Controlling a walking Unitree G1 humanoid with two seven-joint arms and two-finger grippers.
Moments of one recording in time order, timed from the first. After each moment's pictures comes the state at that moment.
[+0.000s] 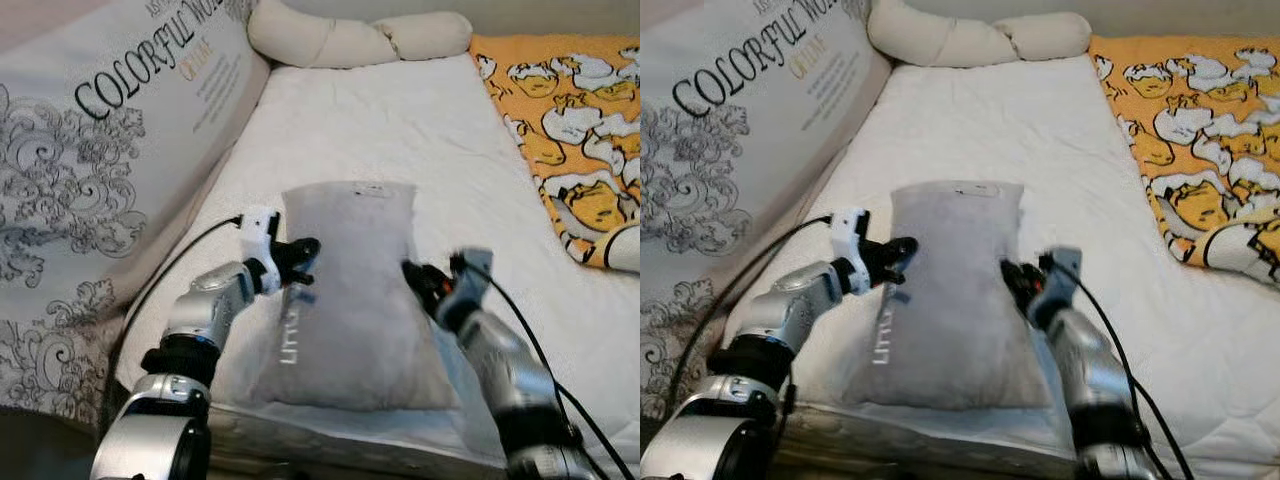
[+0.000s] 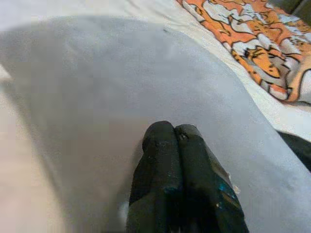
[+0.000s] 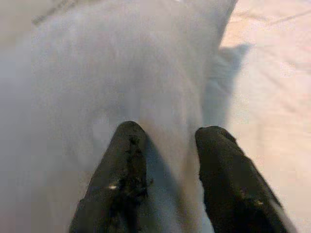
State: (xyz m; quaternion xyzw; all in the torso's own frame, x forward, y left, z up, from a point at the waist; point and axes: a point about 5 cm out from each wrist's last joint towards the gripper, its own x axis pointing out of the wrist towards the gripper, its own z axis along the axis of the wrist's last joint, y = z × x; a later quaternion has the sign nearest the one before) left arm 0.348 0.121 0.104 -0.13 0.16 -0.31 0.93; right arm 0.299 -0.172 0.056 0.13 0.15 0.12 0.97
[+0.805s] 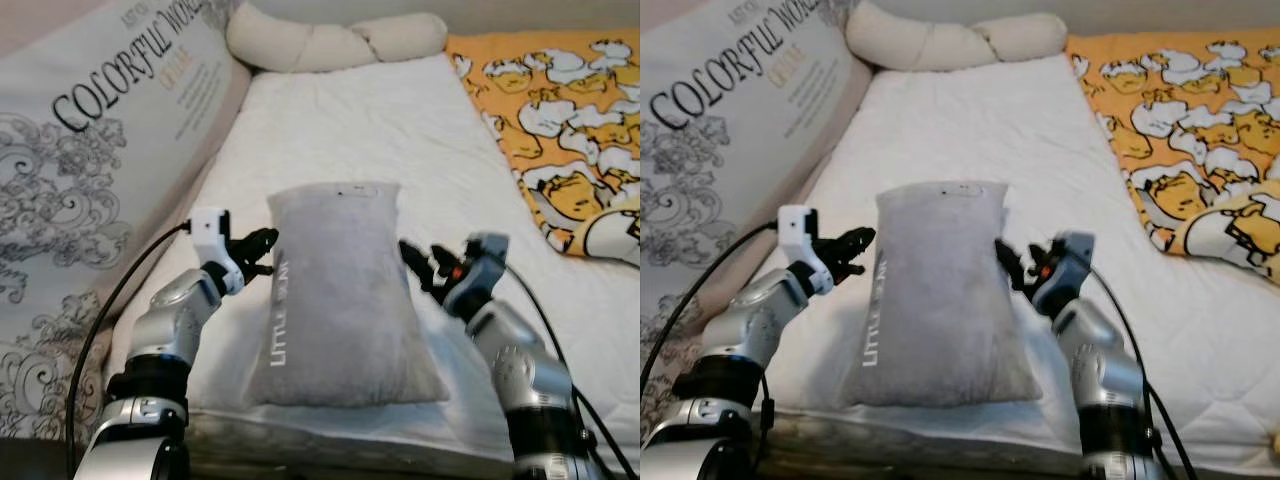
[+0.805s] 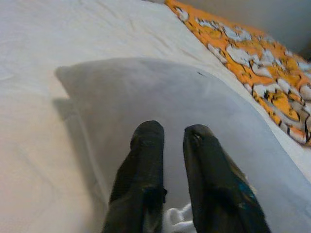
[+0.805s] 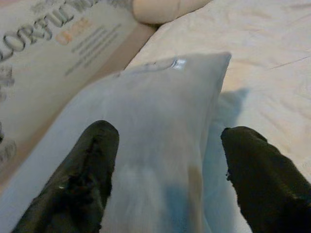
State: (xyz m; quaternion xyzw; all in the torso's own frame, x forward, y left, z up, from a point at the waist) left arm 0.338 0.168 0.102 -0.18 0.11 -0.22 0.95; right arm 0.311 -0.171 0.093 0.20 0.09 0.15 0.96
